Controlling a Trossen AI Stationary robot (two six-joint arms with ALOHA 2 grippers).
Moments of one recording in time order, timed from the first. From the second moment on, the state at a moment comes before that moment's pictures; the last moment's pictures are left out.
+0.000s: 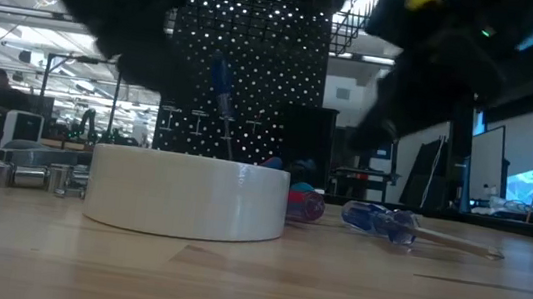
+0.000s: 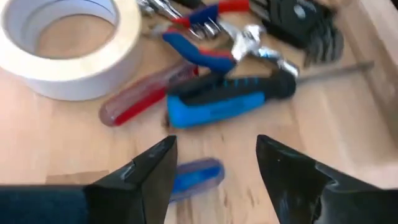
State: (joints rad) left arm -0.31 1.36 0.64 0.05 -0.44 -0.43; right arm 0.36 1.63 0.90 -0.21 0.42 0.30
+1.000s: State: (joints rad) left arm -0.15 2.14 1.53 -0.36 -0.05 -0.50; right arm 0.78 1.66 0.82 -0.36 0.90 1.29
